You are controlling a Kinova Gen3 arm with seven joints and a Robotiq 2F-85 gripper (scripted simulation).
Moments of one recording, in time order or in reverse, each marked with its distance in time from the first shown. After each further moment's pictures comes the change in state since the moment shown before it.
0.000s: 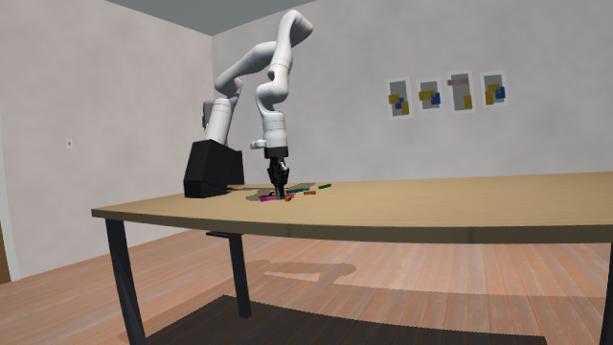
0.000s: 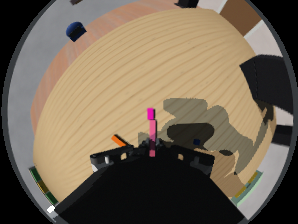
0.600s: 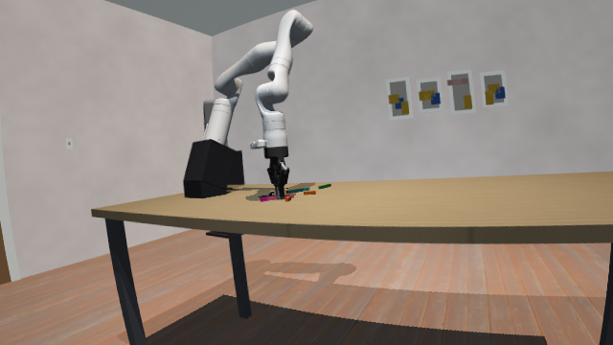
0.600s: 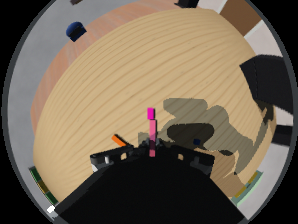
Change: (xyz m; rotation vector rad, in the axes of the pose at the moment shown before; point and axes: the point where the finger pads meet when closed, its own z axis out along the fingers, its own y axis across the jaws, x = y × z) arm 0.000 0.000 0.000 0.000 0.000 0.000
